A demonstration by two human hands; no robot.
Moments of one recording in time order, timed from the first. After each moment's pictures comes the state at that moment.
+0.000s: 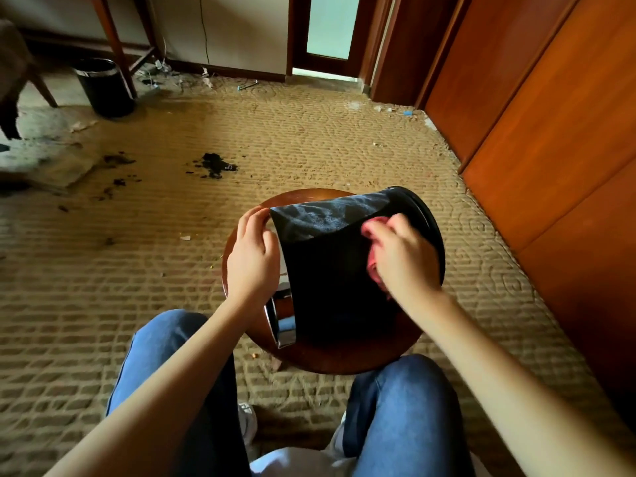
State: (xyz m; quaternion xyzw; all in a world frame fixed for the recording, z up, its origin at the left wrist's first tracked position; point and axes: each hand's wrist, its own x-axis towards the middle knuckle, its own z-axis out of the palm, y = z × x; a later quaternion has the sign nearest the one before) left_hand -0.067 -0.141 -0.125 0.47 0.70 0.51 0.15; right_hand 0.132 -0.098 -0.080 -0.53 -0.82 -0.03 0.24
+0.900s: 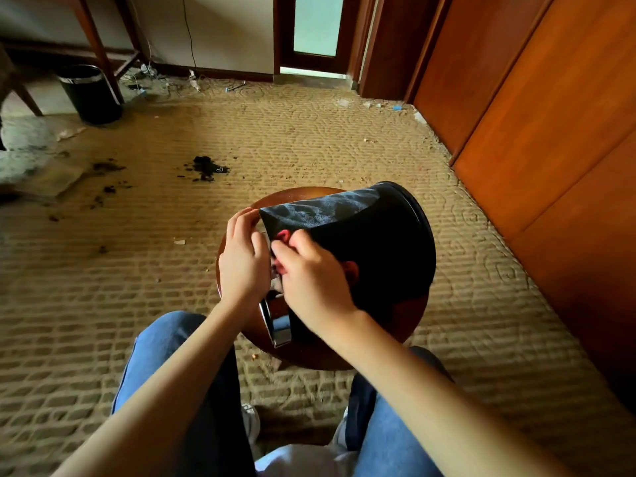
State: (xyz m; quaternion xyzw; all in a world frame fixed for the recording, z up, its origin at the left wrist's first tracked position) left_hand -0.069 -0.141 -0.131 0.47 0.69 0.54 0.14; right_hand 0.052 -0.147 -0.093 -0.39 -0.87 0.06 0.30
